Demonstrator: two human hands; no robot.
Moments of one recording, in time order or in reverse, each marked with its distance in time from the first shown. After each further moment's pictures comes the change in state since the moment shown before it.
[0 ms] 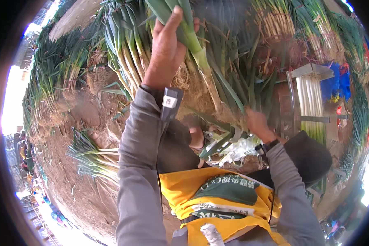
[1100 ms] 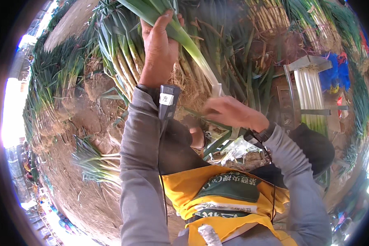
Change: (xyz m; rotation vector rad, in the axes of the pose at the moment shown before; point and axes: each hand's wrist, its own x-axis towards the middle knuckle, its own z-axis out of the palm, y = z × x) left_hand 0.013 -0.006 0.000 -0.051 0.083 0.072; right_hand 0.027 -0.137 -0.108 0.579 -0.054 -0.769
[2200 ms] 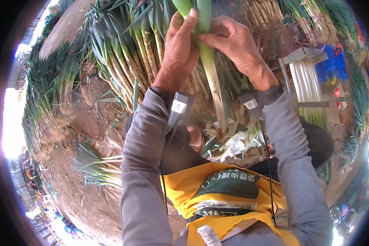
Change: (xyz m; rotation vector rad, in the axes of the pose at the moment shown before) left_hand -0.026 -0.047 0.044 -0.058 -0.263 -0.203; right_hand 0.067 -0.018 -0.106 0.357 0.600 0.091
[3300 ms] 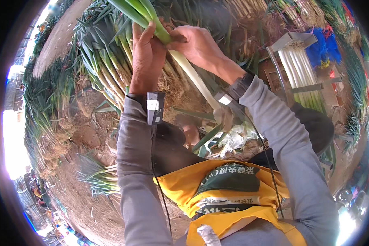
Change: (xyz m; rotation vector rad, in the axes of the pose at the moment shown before) left_hand 0.006 0.010 -0.029 -0.036 0.021 0.038; right_hand 0.004 0.034 0.024 0.032 0.042 -0.027
